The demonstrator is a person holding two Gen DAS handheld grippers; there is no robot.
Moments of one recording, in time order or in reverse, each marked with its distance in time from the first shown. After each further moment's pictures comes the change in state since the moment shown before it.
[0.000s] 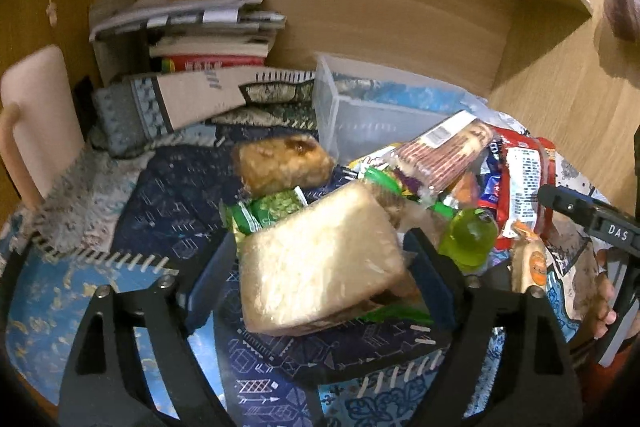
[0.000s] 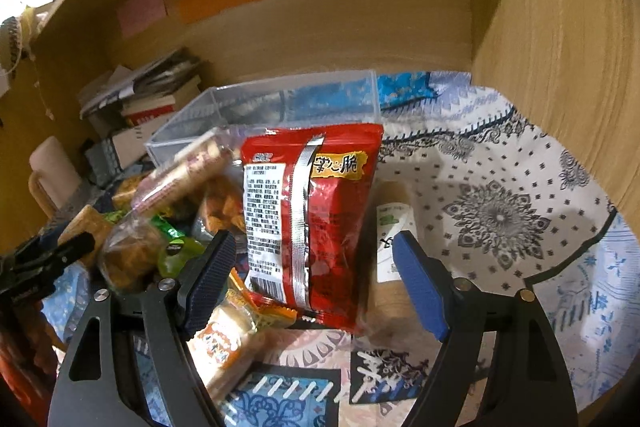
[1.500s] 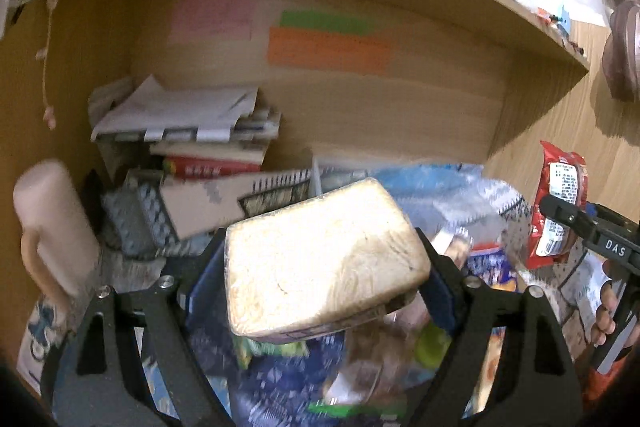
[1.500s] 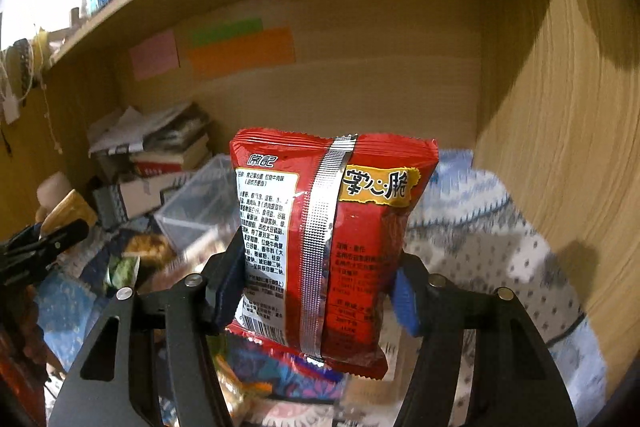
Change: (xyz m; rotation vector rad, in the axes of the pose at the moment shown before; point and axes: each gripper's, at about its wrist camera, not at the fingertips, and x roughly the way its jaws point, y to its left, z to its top) left arm -0.034 -0.023 0.087 0.052 -0.207 0.025; right arm -0.030 0.006 0.062 -0.085 -0.196 -0.001
